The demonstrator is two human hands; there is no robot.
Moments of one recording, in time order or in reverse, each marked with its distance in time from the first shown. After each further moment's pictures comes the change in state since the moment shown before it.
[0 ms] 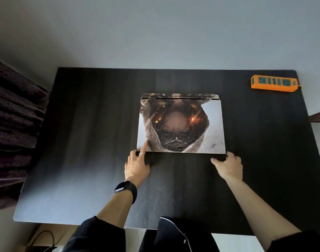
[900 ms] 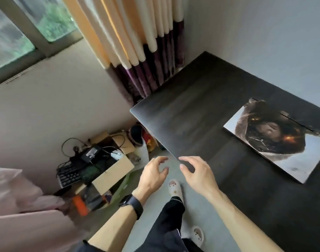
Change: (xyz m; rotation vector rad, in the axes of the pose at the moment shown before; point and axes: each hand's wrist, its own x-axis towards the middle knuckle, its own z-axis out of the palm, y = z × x) left_hand -0.329 -0.091 0.029 -0.592 0.448 -0.374; right_hand -0.310 0.003 0.079 -0.127 -0.526 -1.345
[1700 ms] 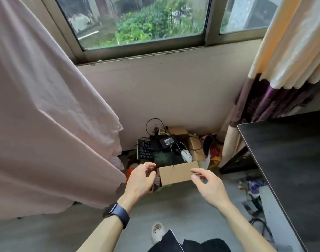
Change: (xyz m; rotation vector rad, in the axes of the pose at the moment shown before) left_hand -0.171 -0.327 -0.221 -0.204 0.429 -0.455; right_hand -0.009 -0.226 0.281 -0.086 -0.471 -0.163
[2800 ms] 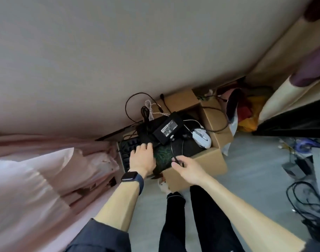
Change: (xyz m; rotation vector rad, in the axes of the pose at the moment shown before) left_hand 0.334 -0.105 0.153 0.893 -0.534 -0.116; right_hand 0.329 0.130 0.162 0.167 -0.594 0.401
